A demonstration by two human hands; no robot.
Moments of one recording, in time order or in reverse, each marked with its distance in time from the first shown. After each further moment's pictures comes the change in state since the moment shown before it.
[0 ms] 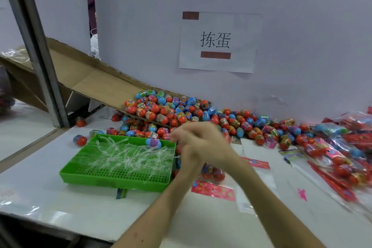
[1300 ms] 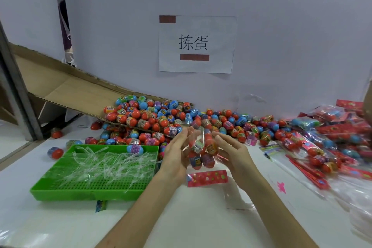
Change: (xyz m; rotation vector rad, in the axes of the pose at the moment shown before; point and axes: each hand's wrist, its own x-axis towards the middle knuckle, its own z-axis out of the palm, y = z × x) left_hand -0.004 0.006 0.003 -0.640 -0.093 -0.260; right_hand -0.062 0.089 -0.053 0.604 0.511 0.454
